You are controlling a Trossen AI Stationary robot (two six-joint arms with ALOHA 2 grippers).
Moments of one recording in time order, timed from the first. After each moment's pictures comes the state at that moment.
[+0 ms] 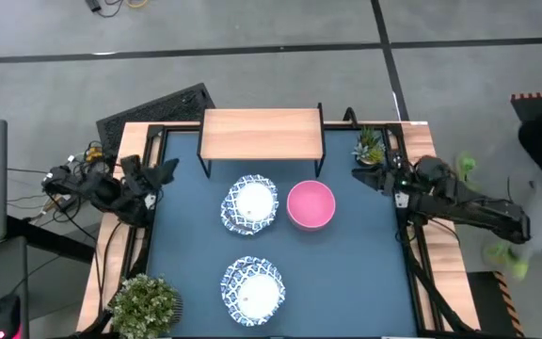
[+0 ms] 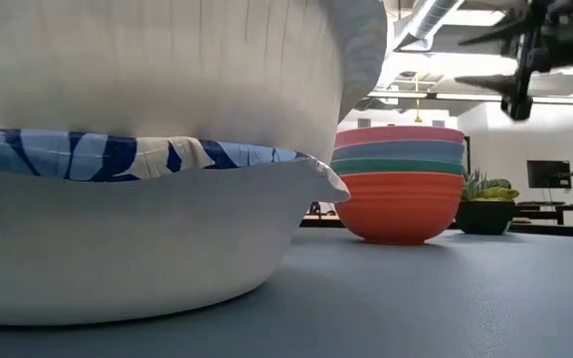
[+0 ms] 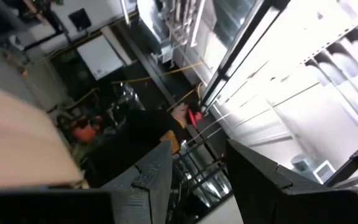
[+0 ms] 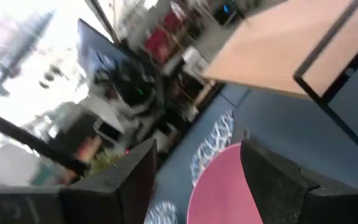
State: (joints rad) left arm -0.34 0.15 0.19 0.68 -0.78 -0.58; right arm -0.35 0.27 0.37 -0.17 -0.16 0.85
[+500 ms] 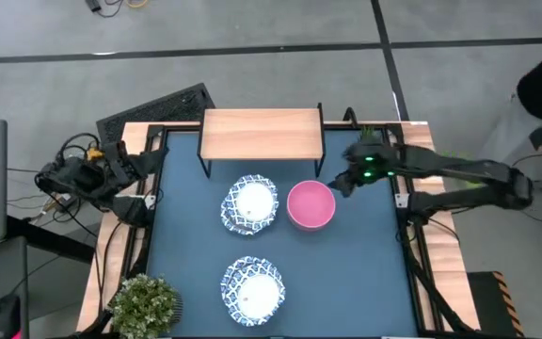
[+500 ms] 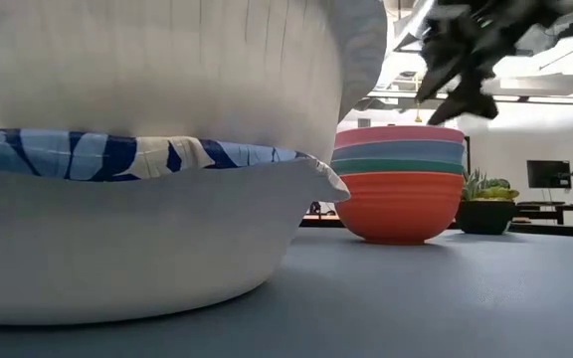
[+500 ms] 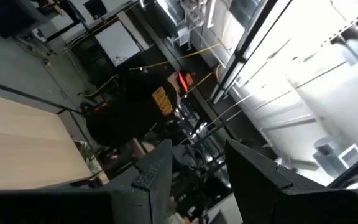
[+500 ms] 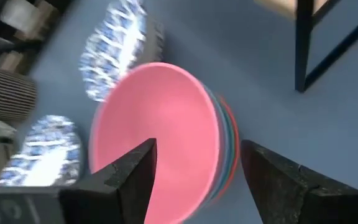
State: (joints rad) left arm -0.34 0.20 0.51 0.22 -0.79 -0.65; right arm -0.30 1.05 0.83 -0.60 -0.14 0.64
